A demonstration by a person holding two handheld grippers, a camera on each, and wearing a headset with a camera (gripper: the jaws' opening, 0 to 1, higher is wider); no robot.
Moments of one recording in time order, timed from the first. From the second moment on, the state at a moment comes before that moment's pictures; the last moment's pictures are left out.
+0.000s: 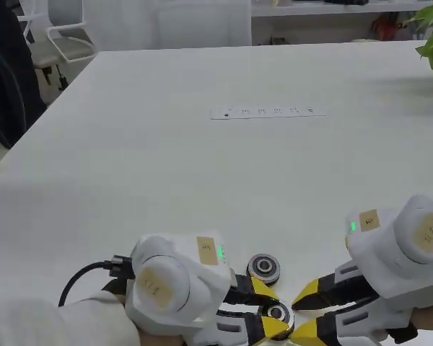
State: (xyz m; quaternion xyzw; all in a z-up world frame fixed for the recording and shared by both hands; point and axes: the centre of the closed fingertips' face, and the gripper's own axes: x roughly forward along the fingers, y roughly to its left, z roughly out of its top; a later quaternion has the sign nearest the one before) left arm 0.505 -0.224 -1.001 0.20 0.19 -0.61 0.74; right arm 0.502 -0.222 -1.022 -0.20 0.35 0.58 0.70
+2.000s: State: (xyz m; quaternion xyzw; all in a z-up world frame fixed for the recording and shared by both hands) left arm 0.508 -0.221 -1.001 0.20 0.18 -0.62 0.74; right arm 0.512 -0.225 -1.007 0.05 0.42 0.57 0.71
